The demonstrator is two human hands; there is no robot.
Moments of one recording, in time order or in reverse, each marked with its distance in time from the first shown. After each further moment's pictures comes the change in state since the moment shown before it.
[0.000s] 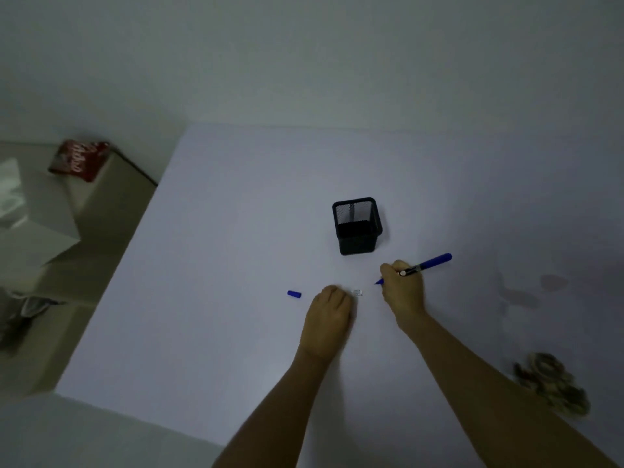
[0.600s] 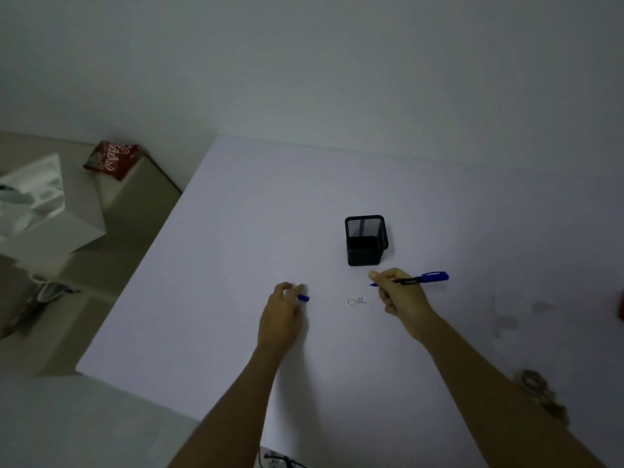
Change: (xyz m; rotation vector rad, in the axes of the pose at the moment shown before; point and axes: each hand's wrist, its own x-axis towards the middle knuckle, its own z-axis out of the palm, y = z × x) left_hand -0.030 -0.055 -0.061 -0.059 -0.050 -0.507; right_hand -0.031 -0.046 -0.015 -0.001 -0.321 0.157
